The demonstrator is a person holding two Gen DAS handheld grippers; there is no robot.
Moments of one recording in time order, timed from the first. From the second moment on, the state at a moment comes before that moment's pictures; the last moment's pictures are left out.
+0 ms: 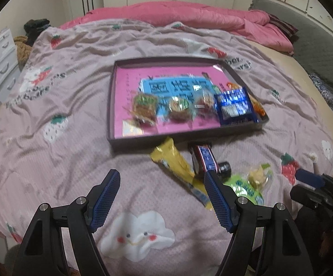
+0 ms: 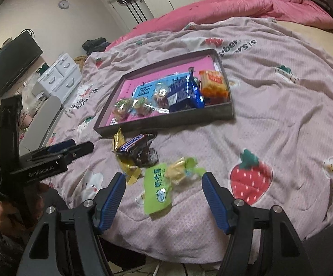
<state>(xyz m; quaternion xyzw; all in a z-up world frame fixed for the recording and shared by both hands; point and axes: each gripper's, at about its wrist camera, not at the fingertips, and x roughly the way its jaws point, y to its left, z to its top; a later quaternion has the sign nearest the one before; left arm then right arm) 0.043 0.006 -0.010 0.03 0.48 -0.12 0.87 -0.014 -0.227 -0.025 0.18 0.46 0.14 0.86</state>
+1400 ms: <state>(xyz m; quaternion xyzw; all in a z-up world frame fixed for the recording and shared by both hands) 0.090 0.012 -0.061 -0.10 0.55 -0.13 0.82 0.028 -0.200 -0.082 0.21 0.50 0.13 0.83</state>
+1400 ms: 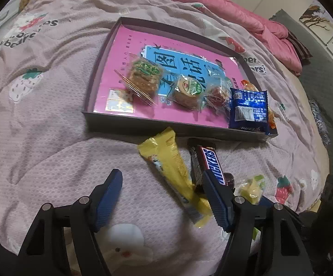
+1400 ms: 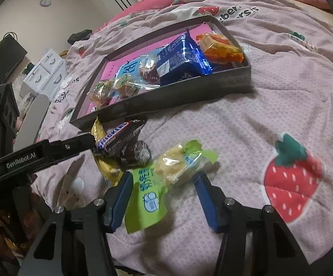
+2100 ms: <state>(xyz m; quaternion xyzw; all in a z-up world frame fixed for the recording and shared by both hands) 0.106 -0.007 -0.084 -0.10 0.56 -0.11 0.81 0.054 -0.217 -0.065 0.12 0.46 0.10 0.88</state>
